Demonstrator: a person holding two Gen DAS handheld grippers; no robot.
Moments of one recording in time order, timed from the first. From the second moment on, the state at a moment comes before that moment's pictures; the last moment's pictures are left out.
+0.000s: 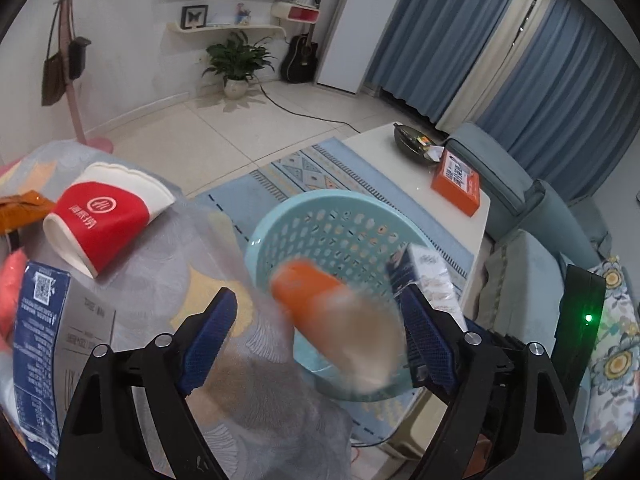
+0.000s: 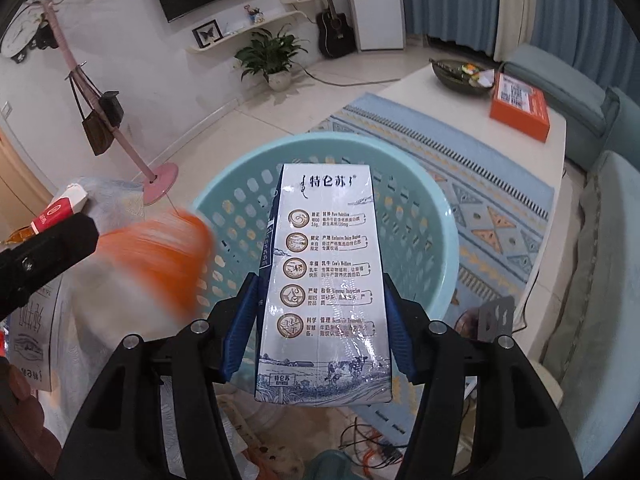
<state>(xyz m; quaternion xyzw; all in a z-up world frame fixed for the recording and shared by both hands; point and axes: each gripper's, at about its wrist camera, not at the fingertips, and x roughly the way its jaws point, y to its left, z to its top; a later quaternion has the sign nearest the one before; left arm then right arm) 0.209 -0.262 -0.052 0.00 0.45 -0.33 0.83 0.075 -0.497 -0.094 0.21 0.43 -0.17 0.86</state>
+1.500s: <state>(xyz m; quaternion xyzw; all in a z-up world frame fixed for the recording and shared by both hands) 0.083 0.092 -0.008 -0.13 0.36 -0.06 0.92 0.101 -0.289 0.003 0.11 0.36 0.01 0.93</state>
